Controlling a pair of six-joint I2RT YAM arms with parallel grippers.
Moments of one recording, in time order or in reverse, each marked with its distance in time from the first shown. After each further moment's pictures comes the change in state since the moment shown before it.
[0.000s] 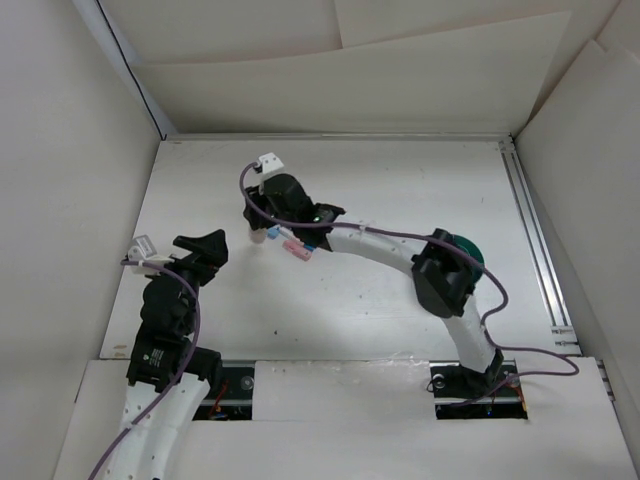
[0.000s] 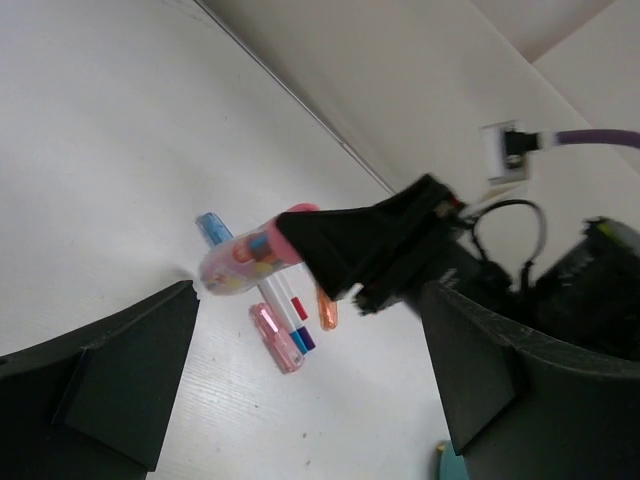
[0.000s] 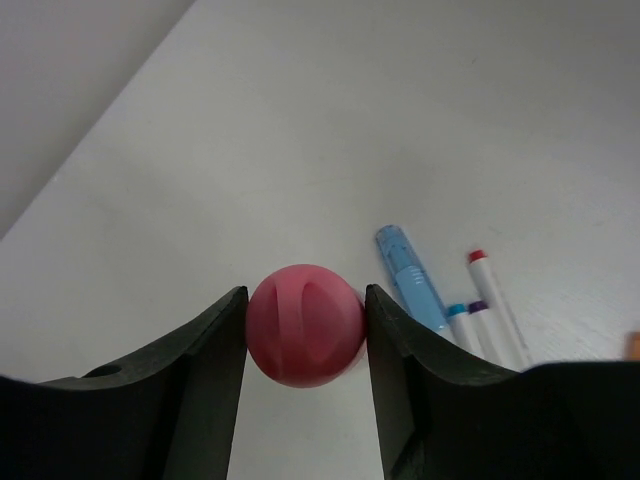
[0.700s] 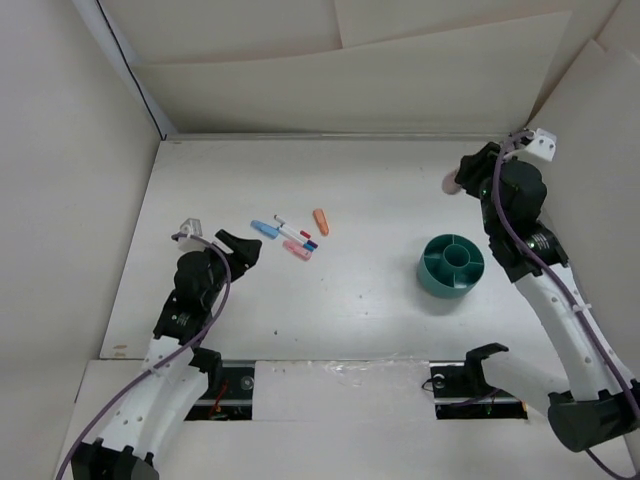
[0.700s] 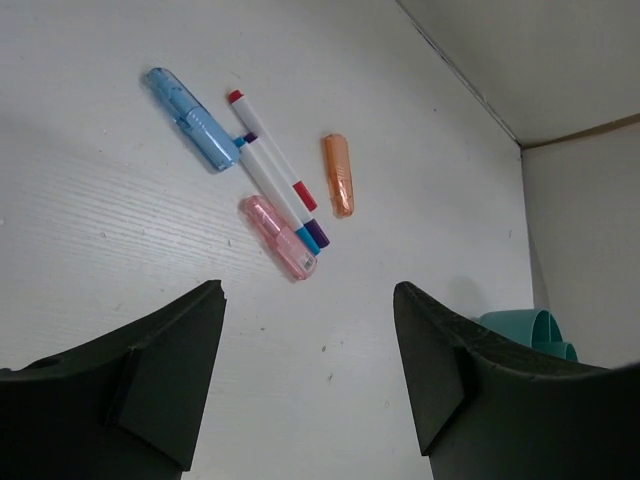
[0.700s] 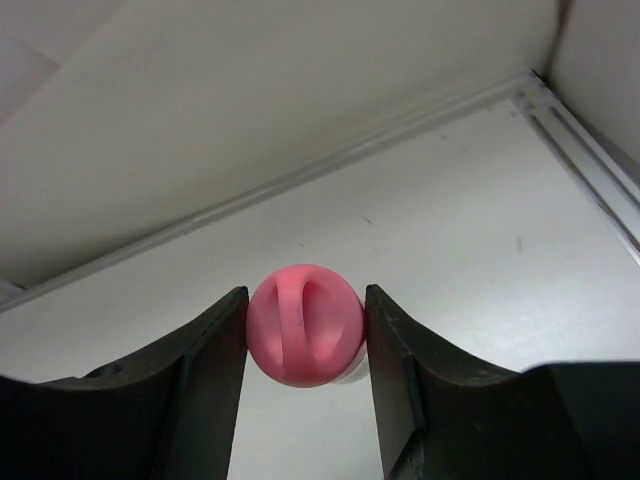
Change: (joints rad) left arm -0.008 0.311 -0.155 0.249 0.296 -0.003; right arm -0.658 -1.197 -0.708 -0.173 0.244 0.085
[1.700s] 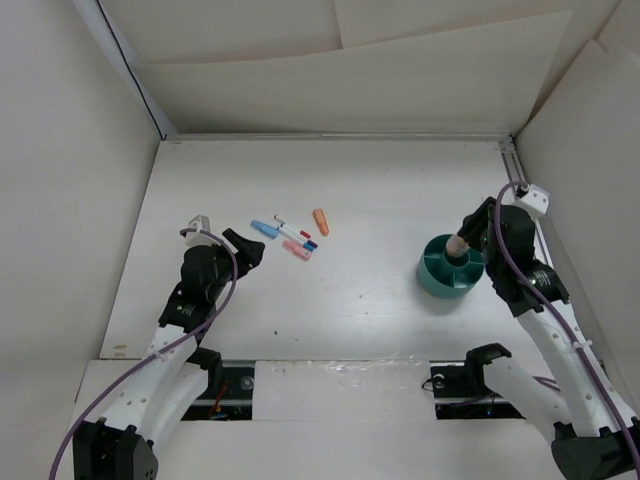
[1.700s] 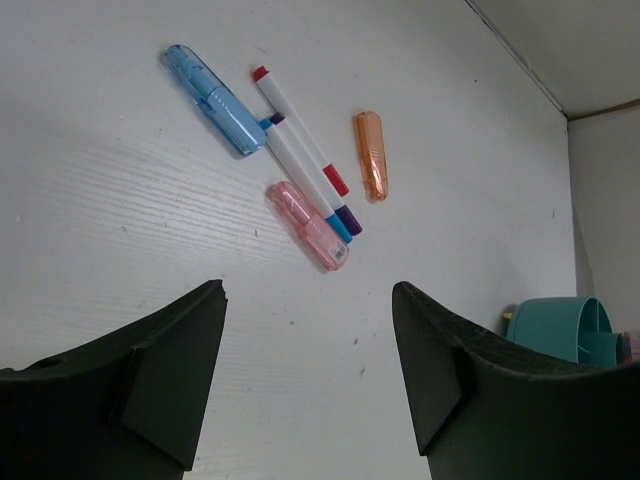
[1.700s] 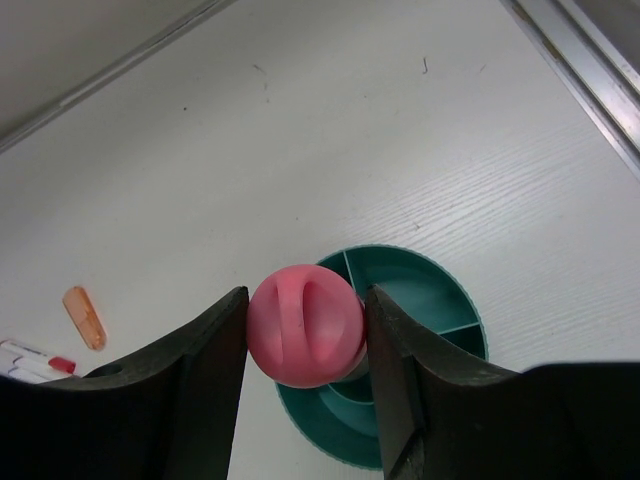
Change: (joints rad) left arm 0.000 0.108 0.000 0.052 0.015 0.063; right arm -0.066 -0.223 -0.282 -0.298 0.035 0.143
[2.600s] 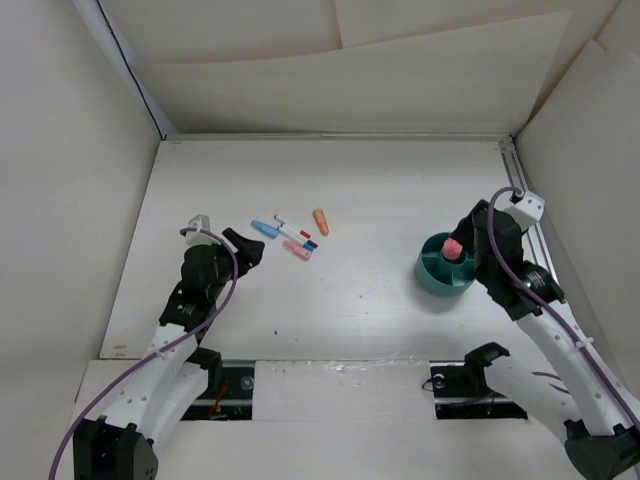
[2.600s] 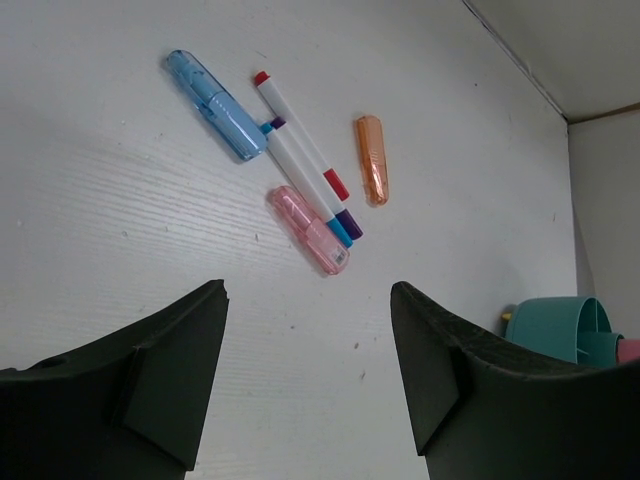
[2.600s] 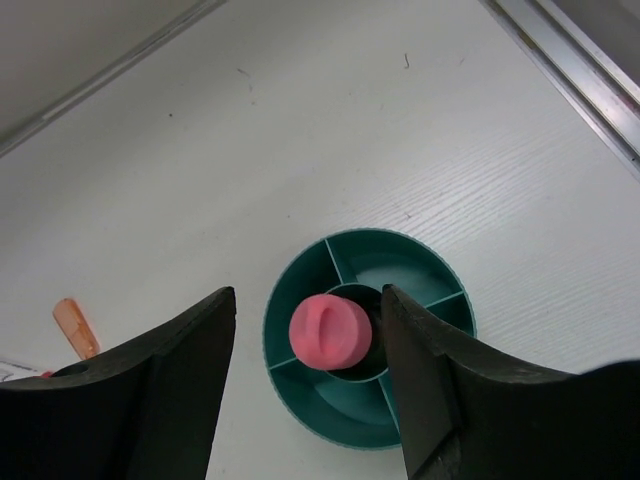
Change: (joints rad) left arm 0.000 0.010 0.000 0.014 -0.005 0.000; right arm 0.144 0.000 -0.019 -0.061 0.186 0.099
